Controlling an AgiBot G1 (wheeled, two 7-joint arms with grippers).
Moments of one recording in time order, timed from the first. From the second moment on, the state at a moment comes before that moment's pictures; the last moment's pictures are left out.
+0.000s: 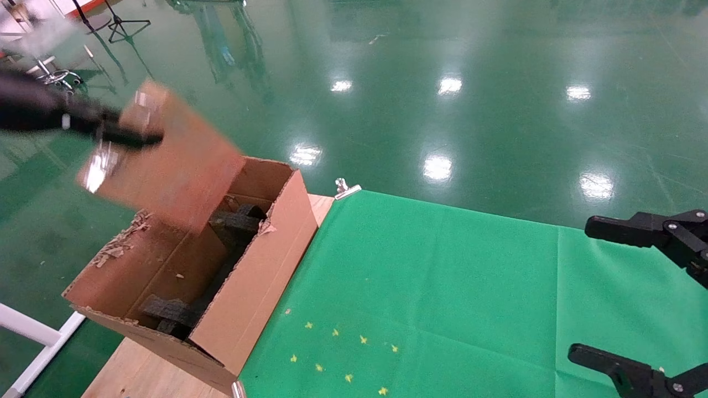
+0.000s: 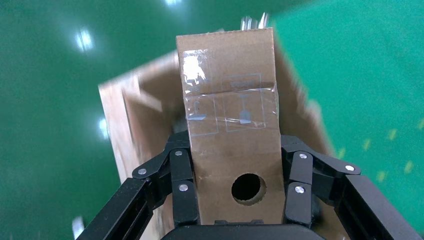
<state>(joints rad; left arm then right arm) -2.15 0.49 0.96 -0.78 1.73 1.54 -0.75 1.09 -0.59 -0.32 1.26 -0.70 -1.47 0.16</state>
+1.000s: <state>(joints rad) -1.90 0.64 1.01 -0.25 1.76 1.17 -0.50 1.09 -0.59 -0.33 1.26 -0.70 -1.47 0.16</state>
